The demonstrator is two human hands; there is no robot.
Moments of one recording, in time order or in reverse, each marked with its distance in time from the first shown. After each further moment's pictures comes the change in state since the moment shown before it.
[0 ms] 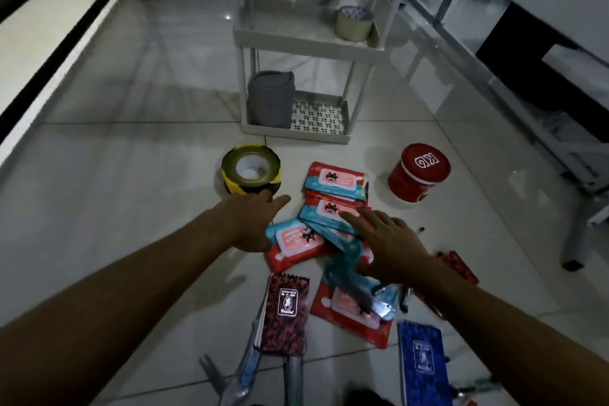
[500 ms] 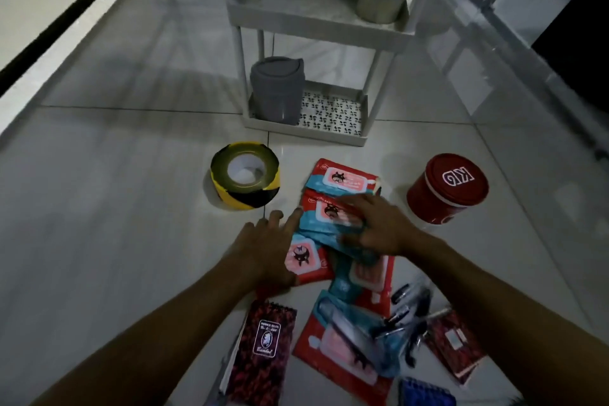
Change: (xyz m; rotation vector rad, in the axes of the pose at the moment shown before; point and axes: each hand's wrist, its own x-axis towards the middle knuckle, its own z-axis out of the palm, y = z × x) left_hand 0.075 0.041 0.056 -0.243 0.077 -0.196; right_hand 0.114 0.058 0.006 0.294 -0.068 -0.077
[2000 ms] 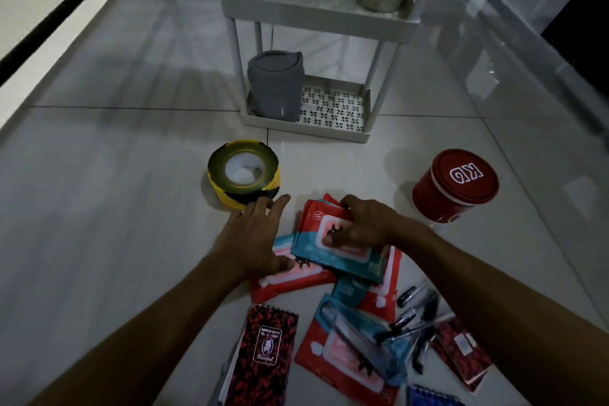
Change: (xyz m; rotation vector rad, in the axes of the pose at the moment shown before) left_hand 0.008 -0.023 -0.001 -0.025 0.201 -0.024; right_hand 0.033 -0.012 0.002 0.162 -0.209 0.154
